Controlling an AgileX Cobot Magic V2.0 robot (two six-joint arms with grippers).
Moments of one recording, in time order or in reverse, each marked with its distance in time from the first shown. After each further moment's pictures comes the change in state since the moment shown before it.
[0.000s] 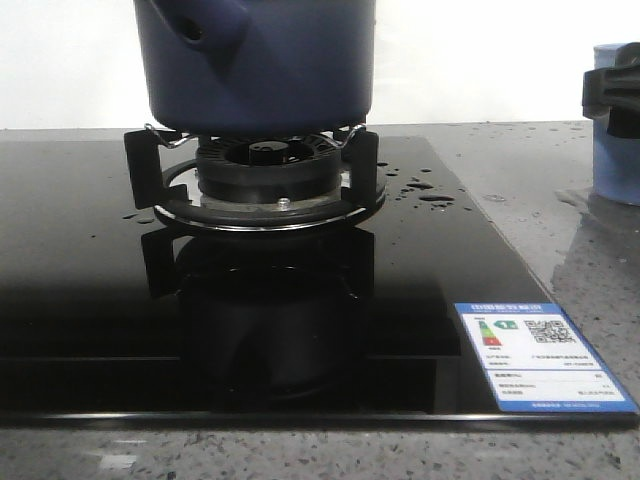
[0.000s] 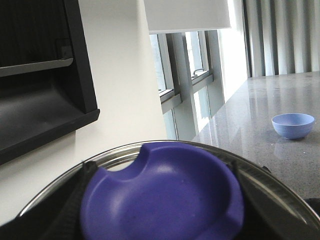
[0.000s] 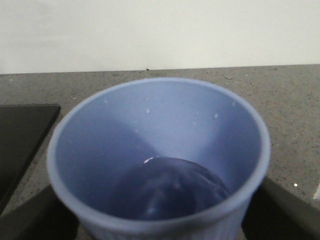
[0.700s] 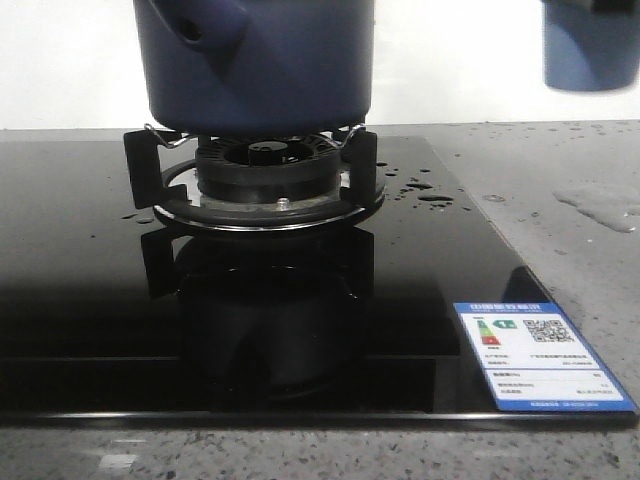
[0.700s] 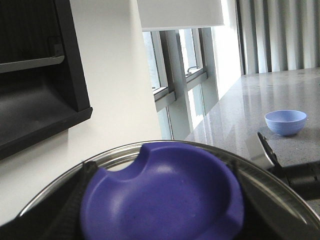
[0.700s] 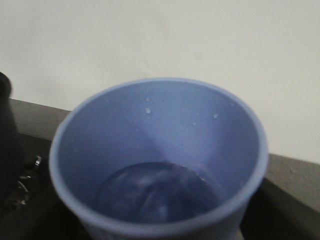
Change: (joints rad) left arm 0.000 0.000 0.000 0.011 0.018 -0.006; right arm 0.018 -0.190 -0.172 -0.371 0.287 0.081
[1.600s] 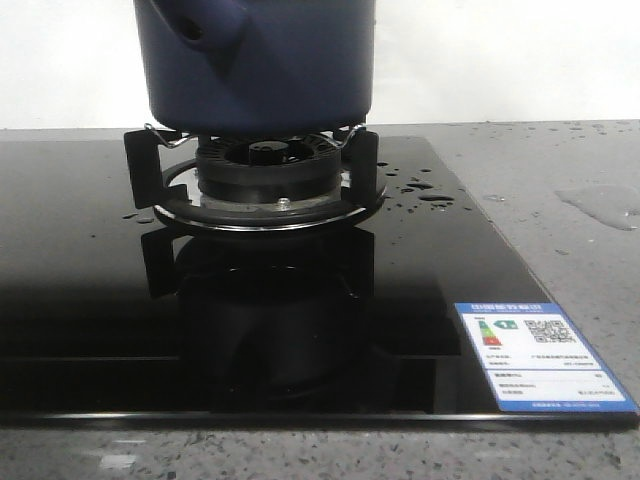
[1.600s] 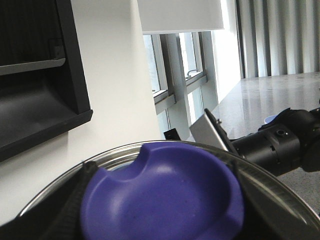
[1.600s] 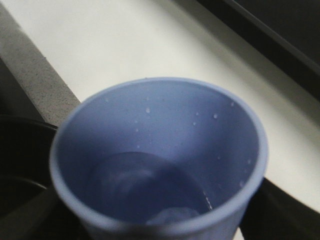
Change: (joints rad) left arm 0.000 0.000 0.000 -0.010 0.002 -0.004; right arm 0.258 0.274 -0.648 -0.556 0.440 0.008
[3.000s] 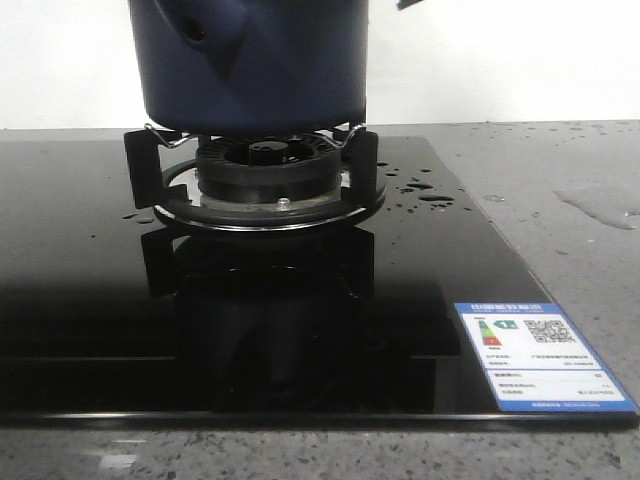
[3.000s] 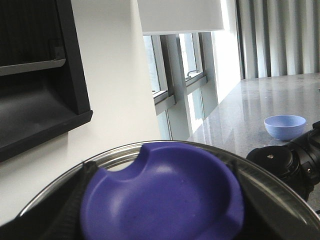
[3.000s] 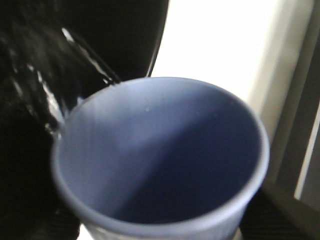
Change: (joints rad) left arm 0.000 0.000 0.000 -0.002 0.000 0.000; right arm 0.013 0.150 -0.020 -1.298 -0.045 0.002
